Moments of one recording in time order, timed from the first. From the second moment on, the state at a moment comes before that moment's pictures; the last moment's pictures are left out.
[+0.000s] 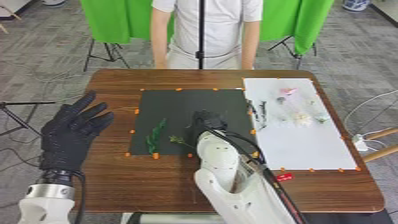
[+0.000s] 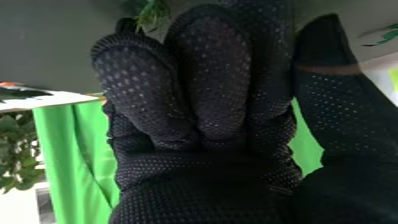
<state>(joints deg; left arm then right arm) 131.2 -64.1 -100.1 -131.5 37.1 7.2 12.4 -80.5 -84.6 49.9 -98.7 -150.9 -23.8 43.1</state>
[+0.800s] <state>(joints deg) 130.3 -63.3 -99.0 -131.1 36.9 7.1 12.6 -80.4 -86.3 51.0 -98.6 -144.3 -17.1 44.3</state>
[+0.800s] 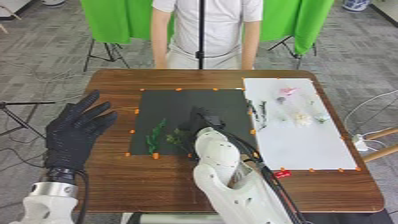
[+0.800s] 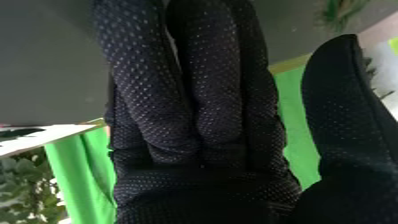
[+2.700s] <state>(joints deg) 135.5 -62.7 -96.0 -130.4 41.8 8.3 22.6 -114.5 -85.7 99.9 -125.1 -52.5 -14.3 20.1</state>
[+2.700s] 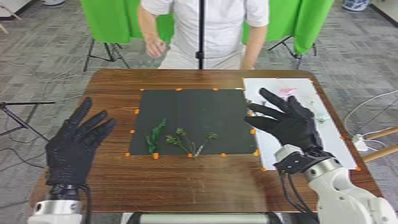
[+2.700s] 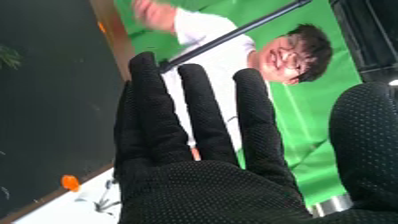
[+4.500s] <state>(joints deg) 135.0 -63.1 -96.0 -129.7 41.0 7.4 22.3 -115.6 -85.7 102.3 -125.4 -56.1 -16.8 22.1</state>
